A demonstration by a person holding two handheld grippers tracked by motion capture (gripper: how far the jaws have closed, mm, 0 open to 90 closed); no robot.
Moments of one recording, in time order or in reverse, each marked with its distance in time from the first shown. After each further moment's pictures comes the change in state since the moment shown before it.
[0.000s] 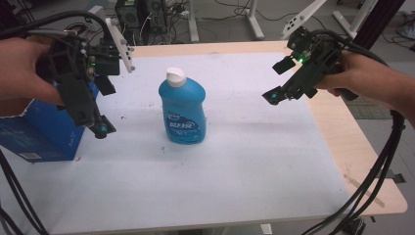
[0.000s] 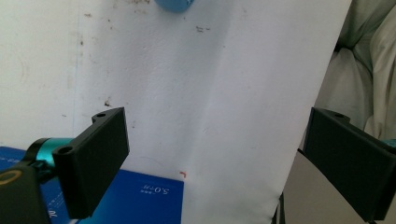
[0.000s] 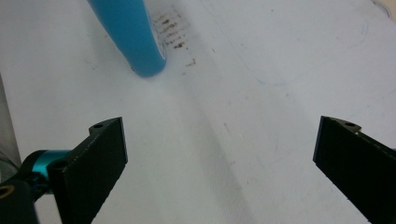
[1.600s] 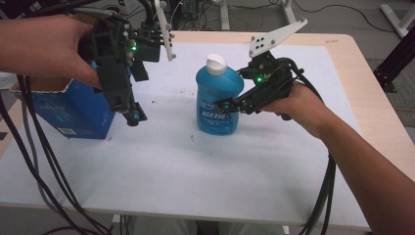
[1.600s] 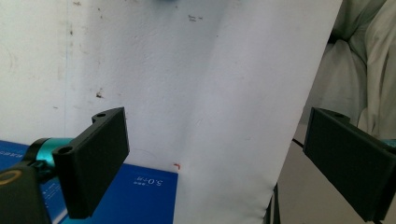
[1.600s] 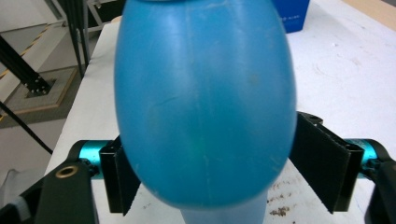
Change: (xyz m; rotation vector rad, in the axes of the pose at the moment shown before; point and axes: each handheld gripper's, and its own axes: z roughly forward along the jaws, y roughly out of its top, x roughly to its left) left arm -0.005 -0.005 -0.001 0.027 -0.012 0.005; right arm 0.046 0.049 0.127 -0.389 0.317 -0.147
